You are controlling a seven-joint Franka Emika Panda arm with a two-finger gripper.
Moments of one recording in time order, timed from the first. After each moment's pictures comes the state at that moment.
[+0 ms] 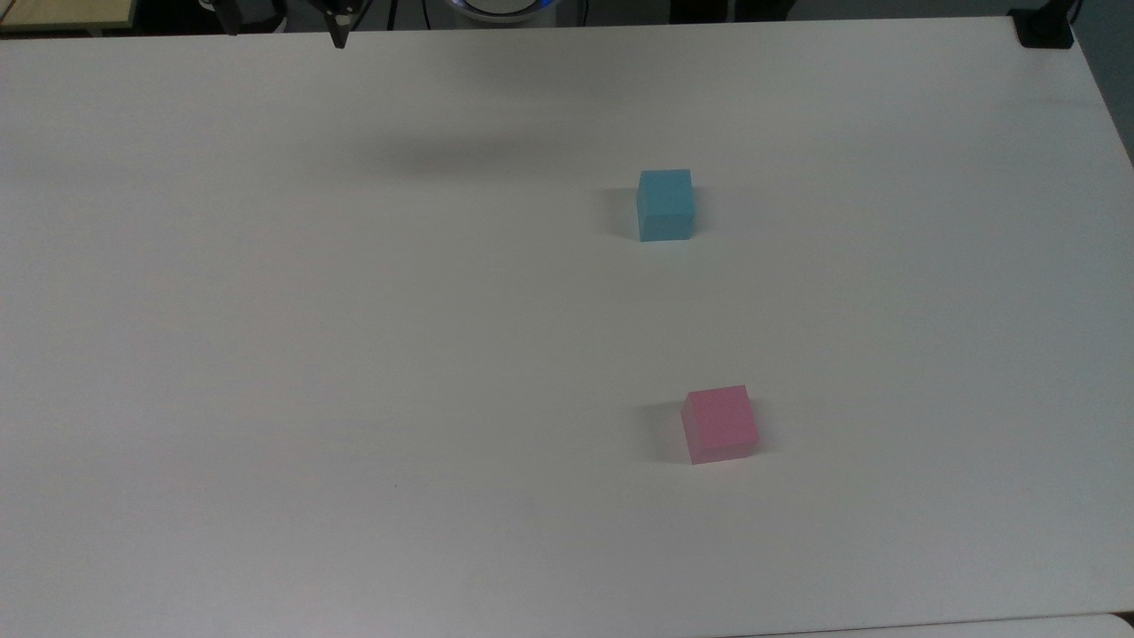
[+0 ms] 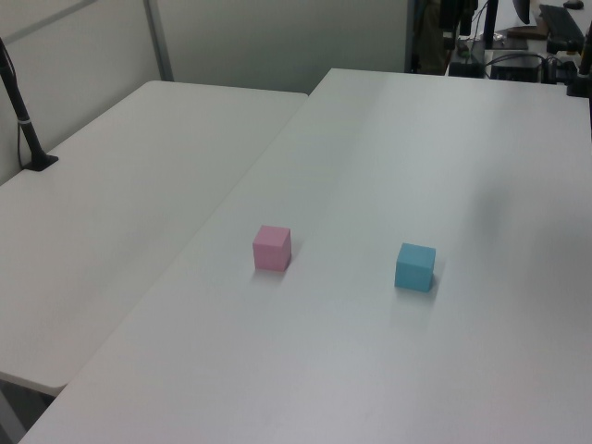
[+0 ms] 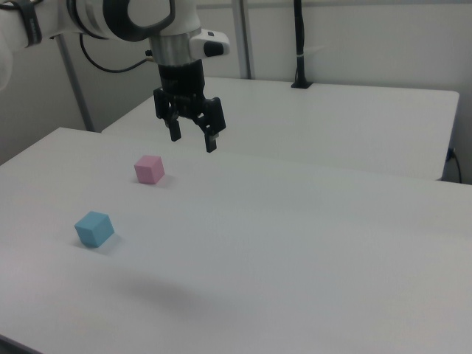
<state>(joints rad) -0.15 0.09 -0.07 -1.48 0.00 1.54 -0.10</state>
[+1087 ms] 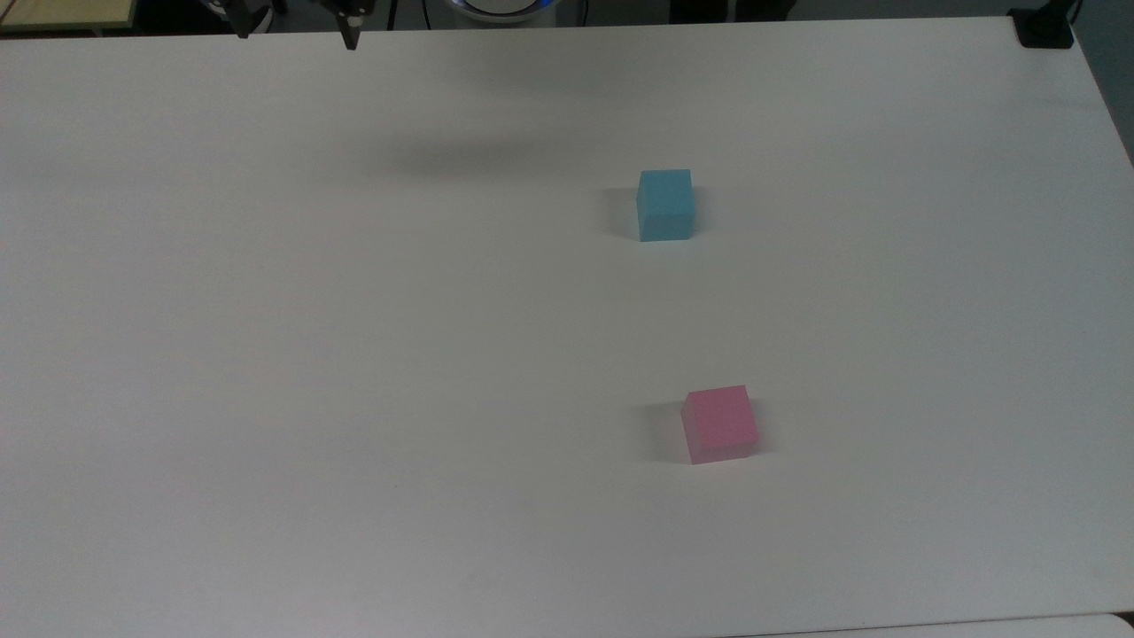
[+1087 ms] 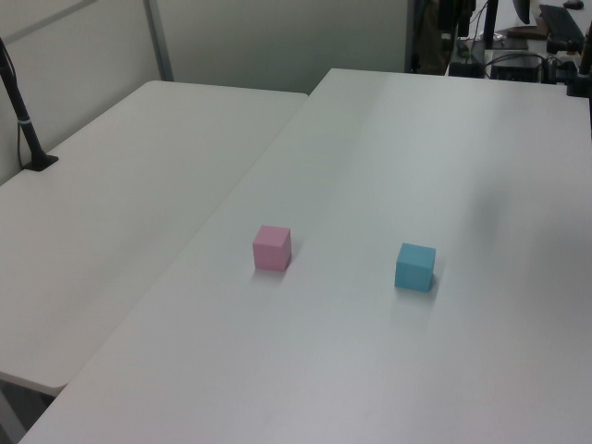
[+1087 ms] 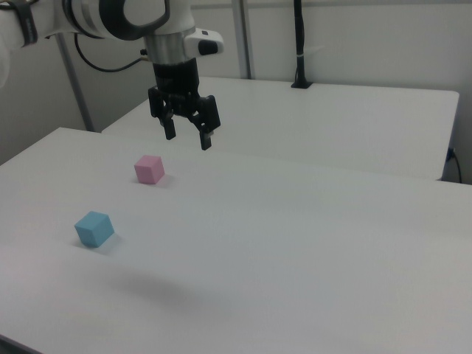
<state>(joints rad) -0.13 0.09 -0.07 -1.48 0.00 1.54 -0.10</state>
